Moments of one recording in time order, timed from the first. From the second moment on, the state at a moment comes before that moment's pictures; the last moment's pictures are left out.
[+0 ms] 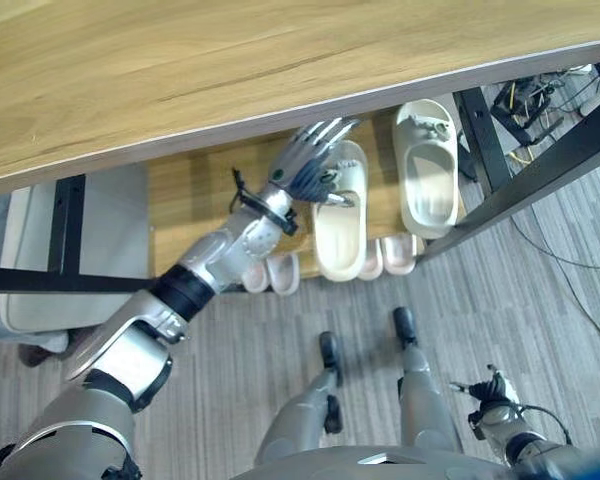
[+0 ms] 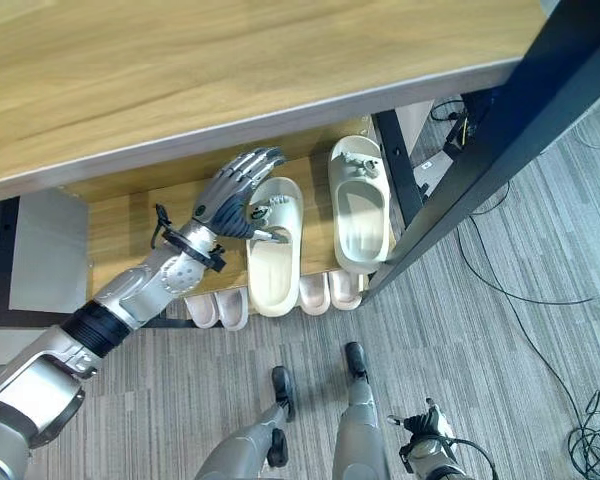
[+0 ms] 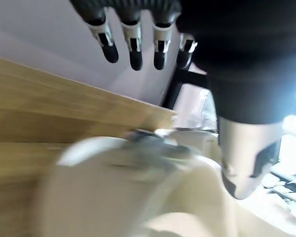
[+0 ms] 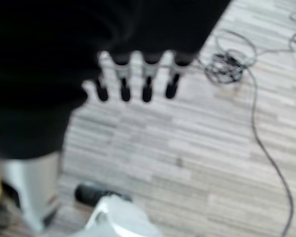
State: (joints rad) left arm -0.74 0.62 -0.63 0.29 0.45 -0.22 0.39; right arm -0.16 -0.29 0.25 1.32 -0.04 -0.05 -0.43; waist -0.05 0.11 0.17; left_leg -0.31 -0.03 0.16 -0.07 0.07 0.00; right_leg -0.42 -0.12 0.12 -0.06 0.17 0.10
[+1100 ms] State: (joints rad) left arm -0.33 0.88 -0.43 0.01 -0.03 -0.28 0.04; right arm -0.16 -0.29 0.23 1.30 -0.07 -0.02 -0.35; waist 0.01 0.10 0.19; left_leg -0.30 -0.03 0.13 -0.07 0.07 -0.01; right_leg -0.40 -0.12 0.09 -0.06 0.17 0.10
